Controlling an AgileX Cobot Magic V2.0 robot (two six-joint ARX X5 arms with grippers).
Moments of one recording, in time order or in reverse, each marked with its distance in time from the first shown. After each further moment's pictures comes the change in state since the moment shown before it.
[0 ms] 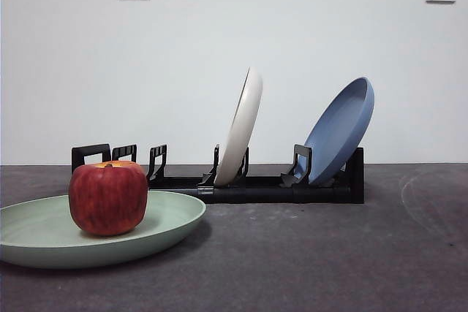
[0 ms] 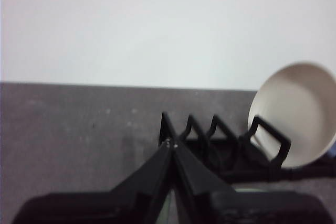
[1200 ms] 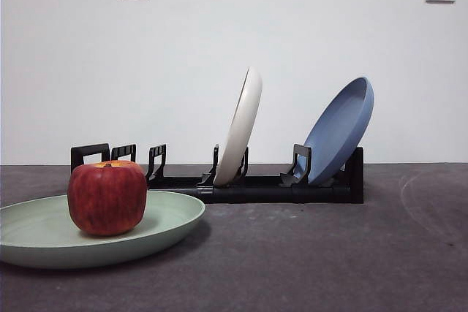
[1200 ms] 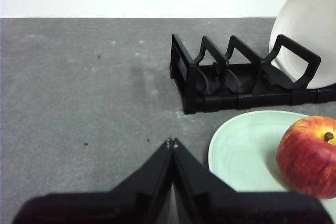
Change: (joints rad) left arm 0.007 0.039 -0.063 -0.123 -0.005 0.086; right arm 0.000 0.000 0.000 0.000 0.209 0.000
